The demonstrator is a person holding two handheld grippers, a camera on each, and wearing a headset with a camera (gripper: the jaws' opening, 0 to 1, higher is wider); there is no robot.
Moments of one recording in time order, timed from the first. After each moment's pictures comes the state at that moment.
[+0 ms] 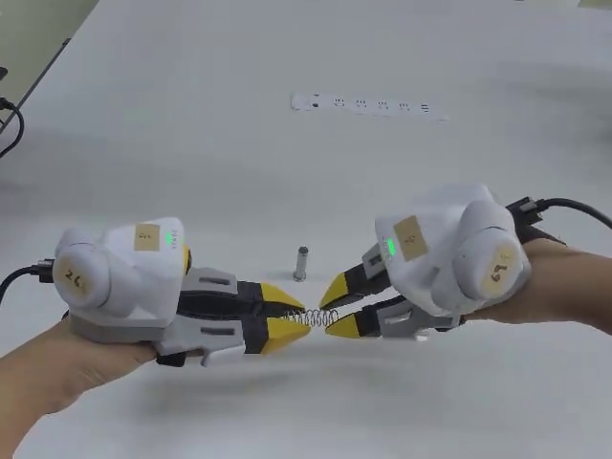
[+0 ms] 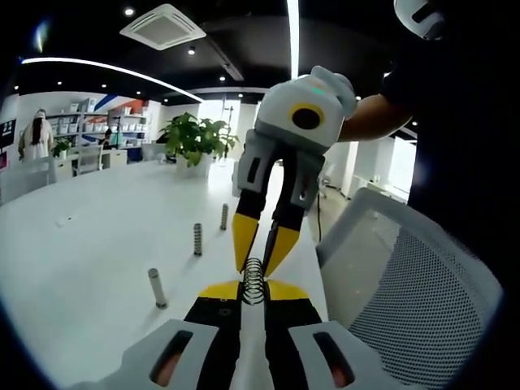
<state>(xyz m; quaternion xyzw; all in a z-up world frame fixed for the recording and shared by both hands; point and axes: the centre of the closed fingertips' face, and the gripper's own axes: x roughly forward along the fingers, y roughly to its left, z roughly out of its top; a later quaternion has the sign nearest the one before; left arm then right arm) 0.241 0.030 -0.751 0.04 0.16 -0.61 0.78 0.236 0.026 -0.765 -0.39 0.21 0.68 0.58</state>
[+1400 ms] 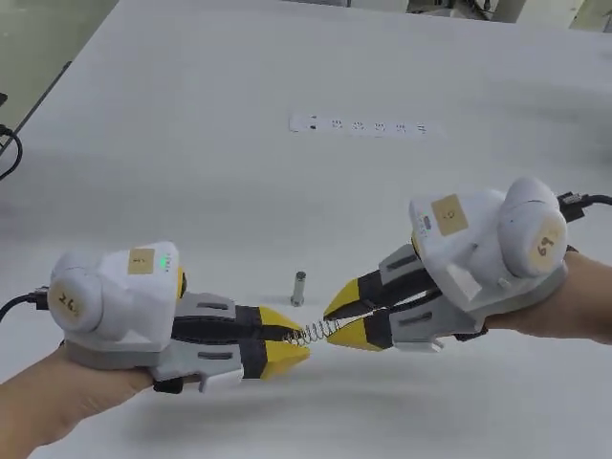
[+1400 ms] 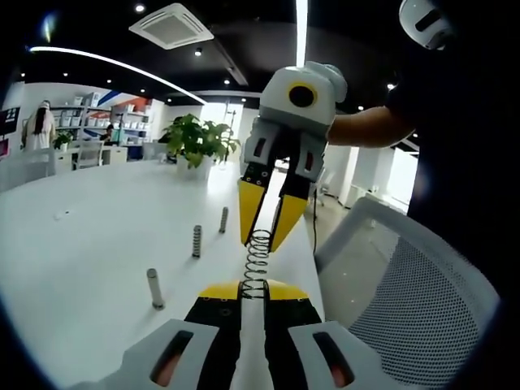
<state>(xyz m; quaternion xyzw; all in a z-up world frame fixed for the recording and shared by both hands) 0.243 0.026 -0.751 0.01 0.17 -0.61 0.77 0.239 0.030 -0.732 -0.32 0.23 0.68 0.62</state>
